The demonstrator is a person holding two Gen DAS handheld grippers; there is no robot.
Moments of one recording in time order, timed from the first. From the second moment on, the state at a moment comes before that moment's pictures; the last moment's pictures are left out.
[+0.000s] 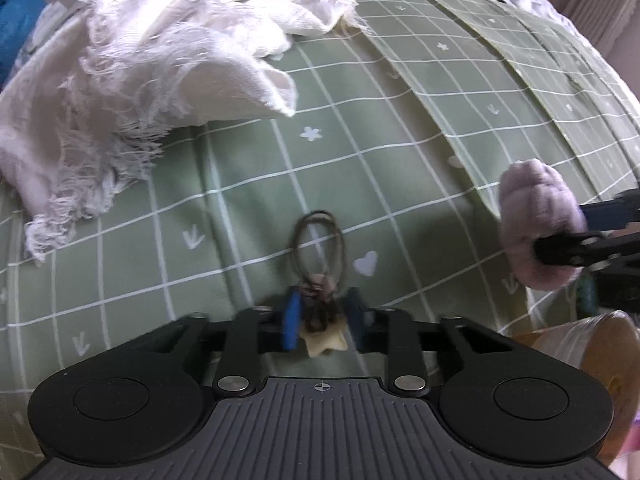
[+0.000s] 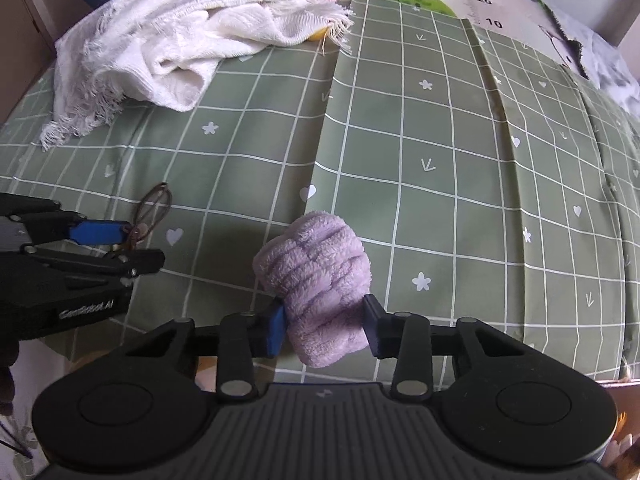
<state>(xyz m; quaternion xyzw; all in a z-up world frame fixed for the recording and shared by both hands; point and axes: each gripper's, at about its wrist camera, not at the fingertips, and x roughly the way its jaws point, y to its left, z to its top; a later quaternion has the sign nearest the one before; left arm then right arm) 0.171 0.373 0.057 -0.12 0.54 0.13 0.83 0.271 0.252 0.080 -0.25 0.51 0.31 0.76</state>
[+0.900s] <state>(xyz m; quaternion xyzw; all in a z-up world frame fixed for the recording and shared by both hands) 0.187 0.217 0.260 -0.24 0.30 -0.11 0.92 0.233 0.019 0.286 -0.13 0.33 0.26 0.90</state>
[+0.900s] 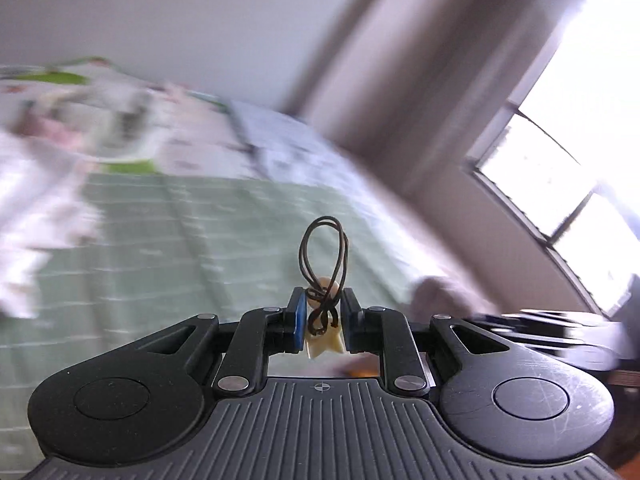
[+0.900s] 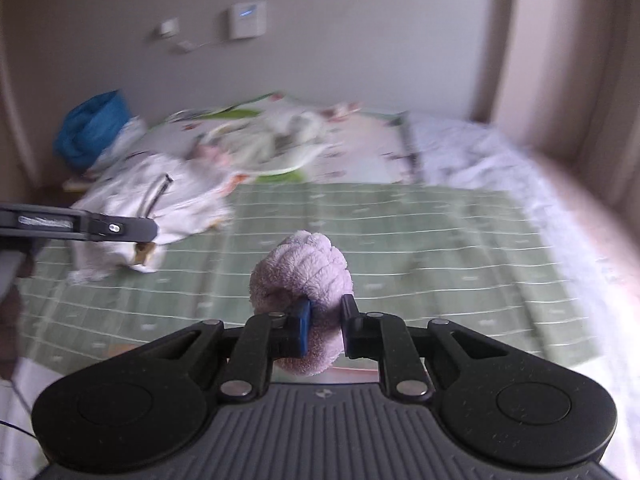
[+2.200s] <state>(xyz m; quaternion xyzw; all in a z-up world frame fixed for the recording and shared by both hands) -0.005 0.214 0.050 -0.24 0.60 -0.19 0.74 0.077 0.056 0.131 -0.27 0.38 0.46 0.76</state>
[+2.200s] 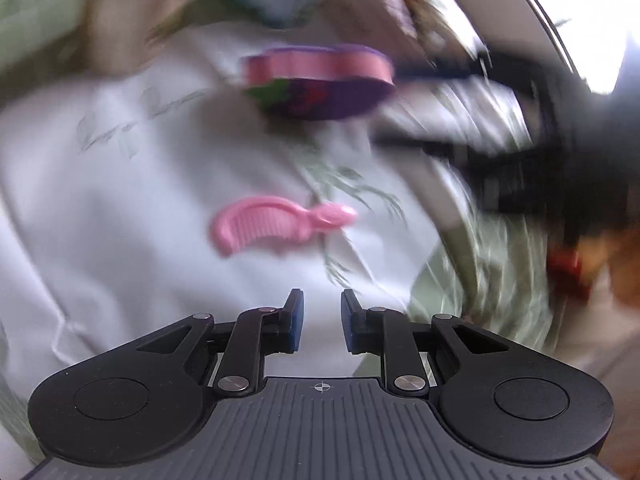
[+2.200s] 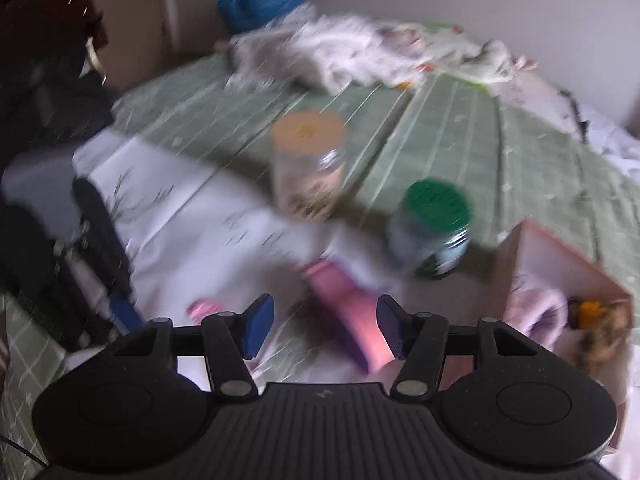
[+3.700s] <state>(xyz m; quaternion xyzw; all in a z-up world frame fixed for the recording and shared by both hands) 0.022 0.135 0.041 -0.03 0.58 -0.16 0.80 -0.034 0.051 0.035 -0.32 0.44 0.53 0.65</state>
